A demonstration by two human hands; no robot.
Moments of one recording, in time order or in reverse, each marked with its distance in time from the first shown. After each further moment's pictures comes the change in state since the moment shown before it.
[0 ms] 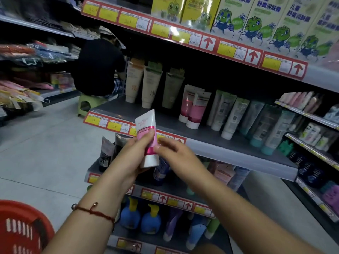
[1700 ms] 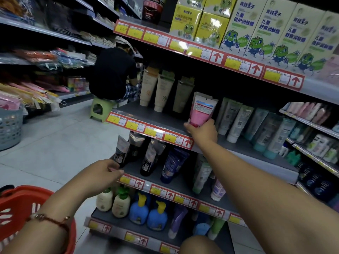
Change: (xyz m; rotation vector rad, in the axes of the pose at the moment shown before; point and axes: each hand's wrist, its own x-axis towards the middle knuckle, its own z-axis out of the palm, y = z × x) left_hand -0.053 -0.005 -0.123 1.136 0.141 -0.026; right_hand 0.091 0.017 -0.048 -0.409 0.701 0.174
